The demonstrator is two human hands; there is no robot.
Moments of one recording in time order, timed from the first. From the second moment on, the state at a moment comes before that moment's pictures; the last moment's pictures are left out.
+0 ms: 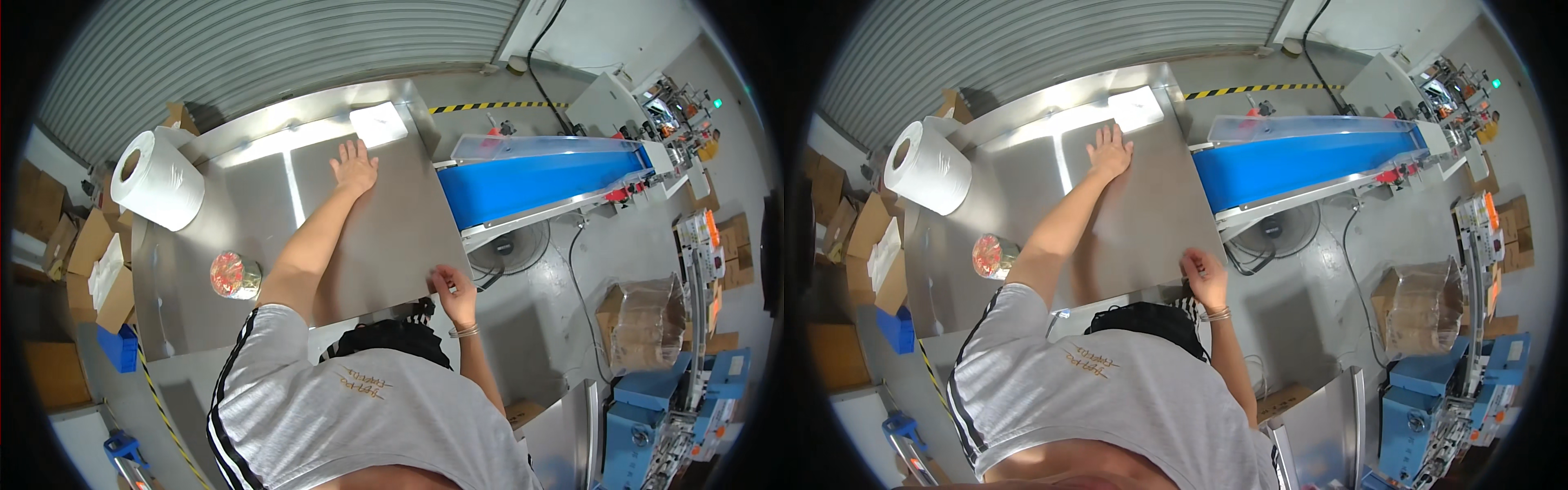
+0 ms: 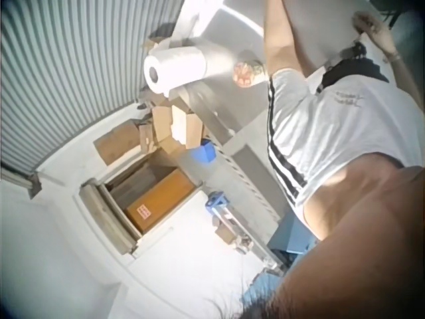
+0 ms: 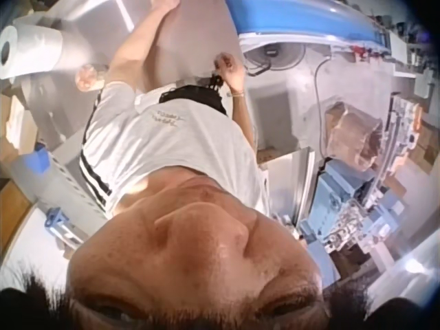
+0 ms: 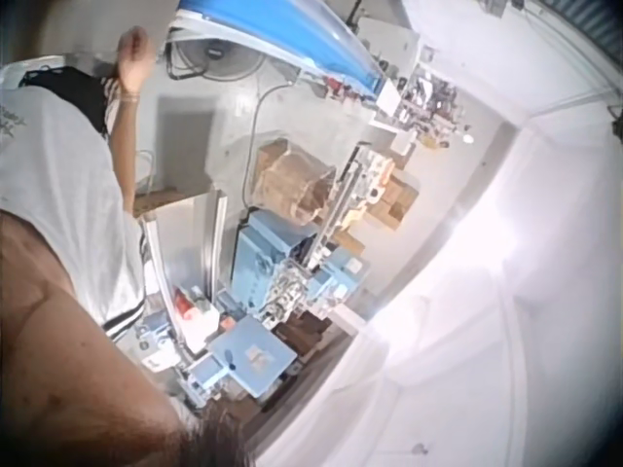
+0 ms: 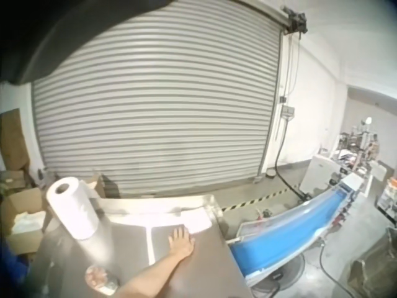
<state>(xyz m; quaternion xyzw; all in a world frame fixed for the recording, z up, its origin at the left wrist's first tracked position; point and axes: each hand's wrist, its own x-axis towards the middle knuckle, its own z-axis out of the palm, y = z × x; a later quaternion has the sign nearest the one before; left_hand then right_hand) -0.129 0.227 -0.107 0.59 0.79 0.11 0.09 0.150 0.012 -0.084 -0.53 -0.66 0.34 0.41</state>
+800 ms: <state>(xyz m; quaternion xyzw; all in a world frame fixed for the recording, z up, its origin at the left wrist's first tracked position) -0.016 0.055 -0.114 0.81 0.49 0.32 0.00 0.152 0.021 -0.097 -0.52 -0.54 0.41 0.52</state>
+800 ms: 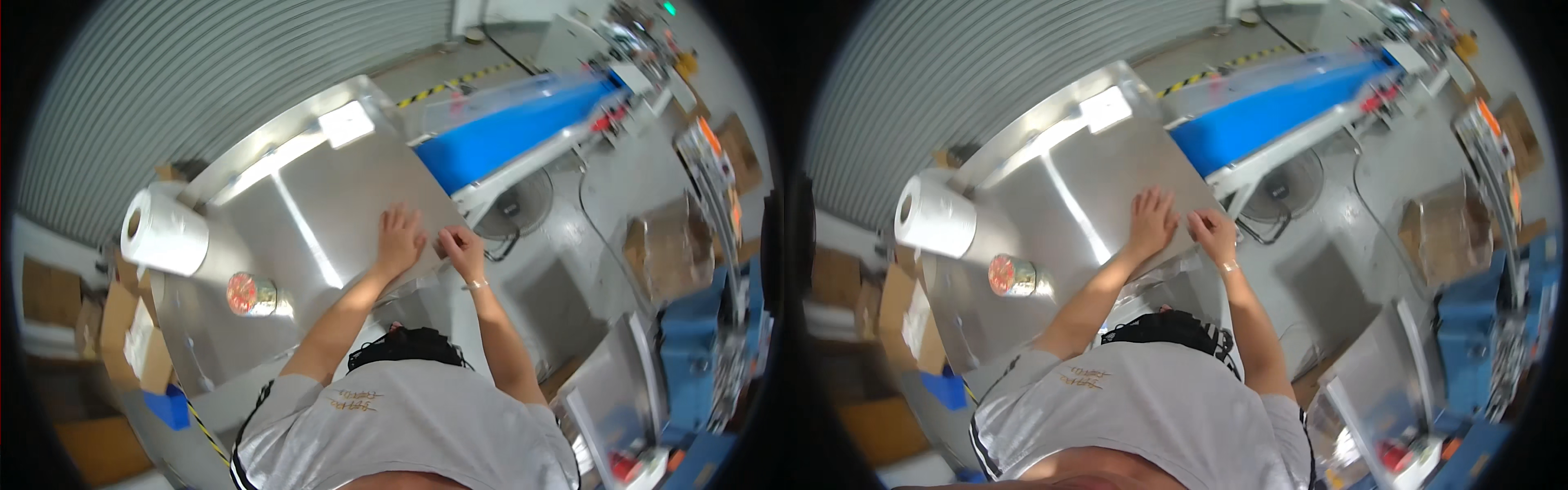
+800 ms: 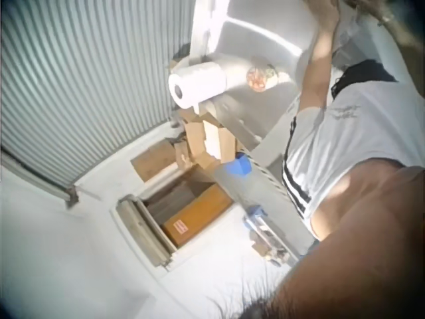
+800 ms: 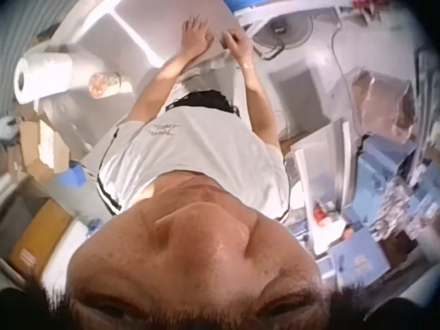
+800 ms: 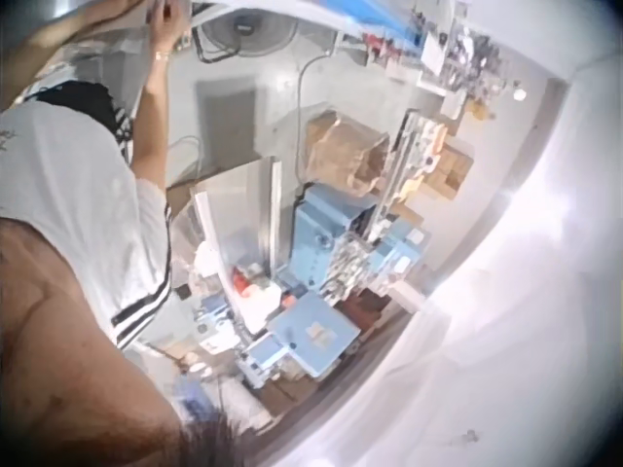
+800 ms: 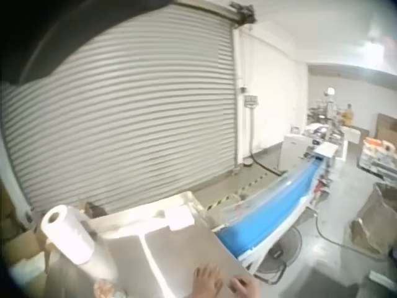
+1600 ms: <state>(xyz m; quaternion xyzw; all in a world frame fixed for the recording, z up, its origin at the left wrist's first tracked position) 0.030 -0.014 -0.139 0.84 0.47 0.28 -0.04 0.267 -0.508 -0.369 -0.85 -0.36 0.39 -0.03</state>
